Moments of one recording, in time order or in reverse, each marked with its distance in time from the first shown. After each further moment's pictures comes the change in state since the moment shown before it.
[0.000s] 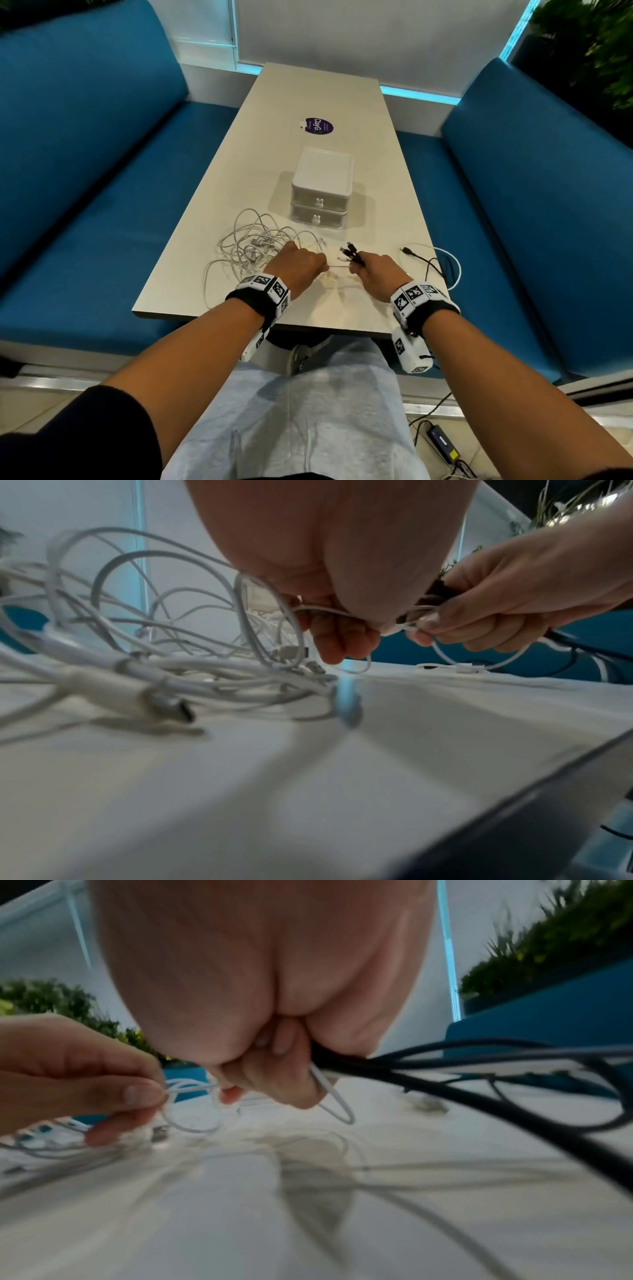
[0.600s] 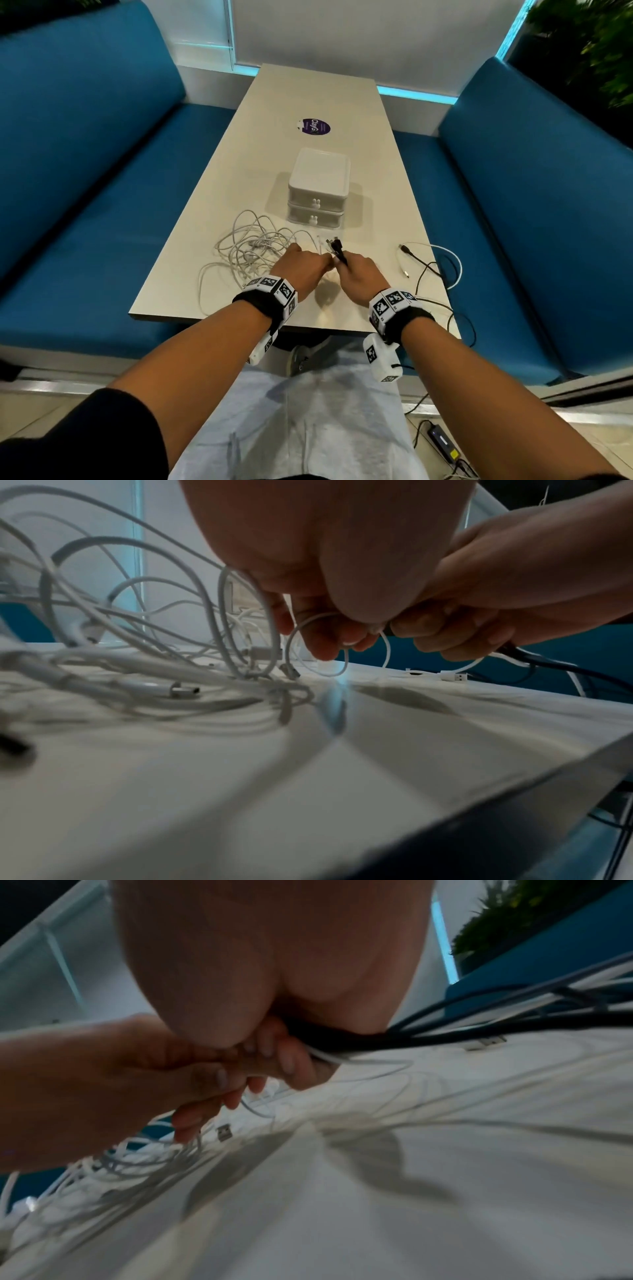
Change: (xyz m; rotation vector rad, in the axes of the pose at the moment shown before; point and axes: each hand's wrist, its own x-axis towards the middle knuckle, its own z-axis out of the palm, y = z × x) left_hand 0.007 0.015 0.000 0.030 -0.008 -0.002; right_hand -0.005 -0.033 0.018 0.162 0.102 -0.032
